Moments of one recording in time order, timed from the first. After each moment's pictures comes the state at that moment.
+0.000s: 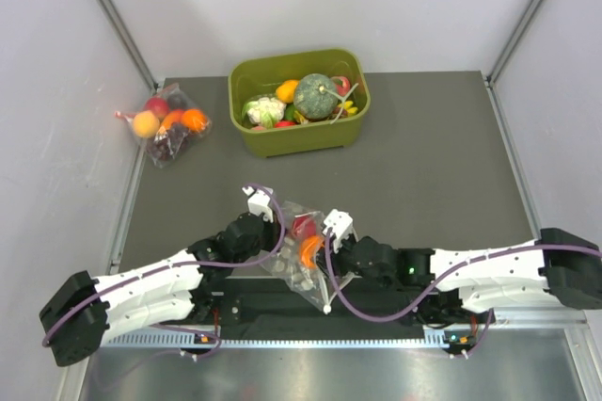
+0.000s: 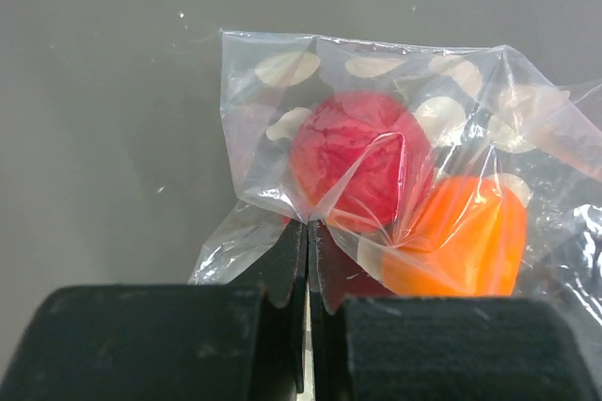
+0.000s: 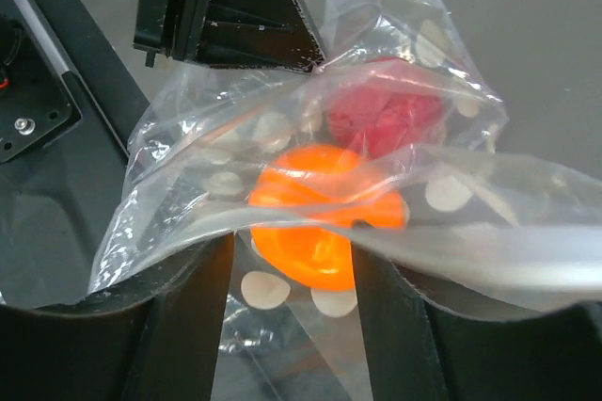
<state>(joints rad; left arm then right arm) -0.92 0.88 0.28 0.08 -0.24 -0.55 1.40 1.07 0.45 0.21 0.40 0.26</state>
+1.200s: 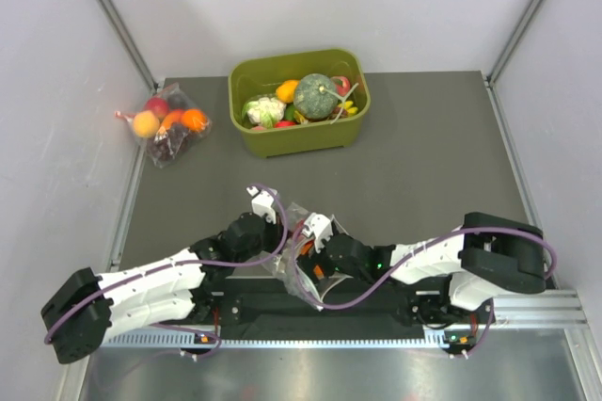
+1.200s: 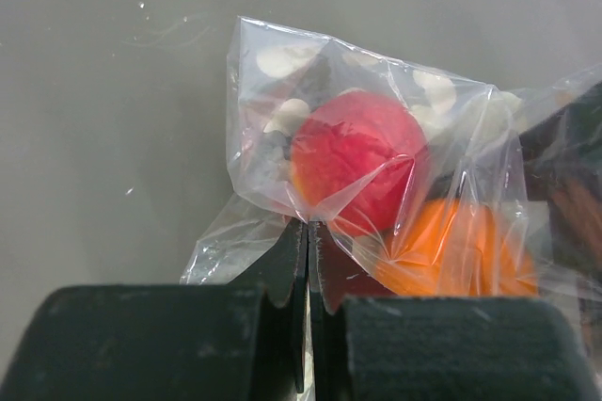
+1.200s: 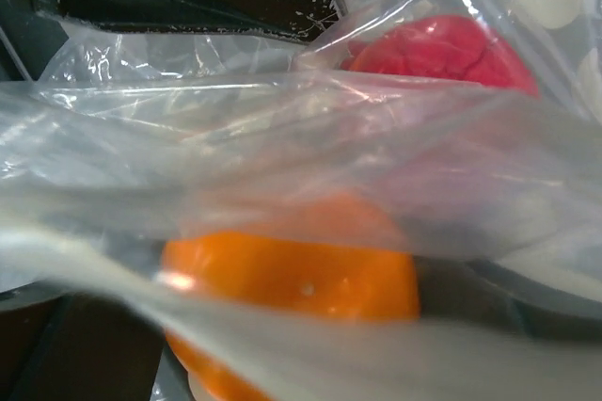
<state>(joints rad) -0.92 0.91 0.28 0.11 -0.17 -0.54 1.30 1.50 0.46 0.49 0.24 0.29</state>
